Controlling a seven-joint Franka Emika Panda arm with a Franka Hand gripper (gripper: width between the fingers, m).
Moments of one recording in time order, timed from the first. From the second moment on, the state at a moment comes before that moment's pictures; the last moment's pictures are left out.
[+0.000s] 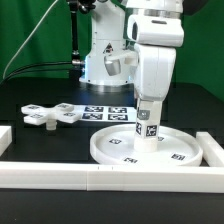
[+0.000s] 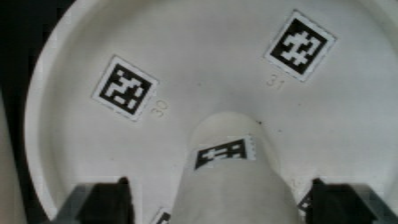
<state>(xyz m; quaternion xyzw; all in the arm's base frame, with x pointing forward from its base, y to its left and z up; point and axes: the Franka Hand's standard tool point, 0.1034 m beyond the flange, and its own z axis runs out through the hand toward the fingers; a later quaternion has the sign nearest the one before) 0.552 0.026 0.072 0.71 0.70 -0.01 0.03</state>
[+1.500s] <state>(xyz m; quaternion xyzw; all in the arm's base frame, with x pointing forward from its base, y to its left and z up) 0.556 0.021 0.078 0.74 0.67 -0.01 0.04</state>
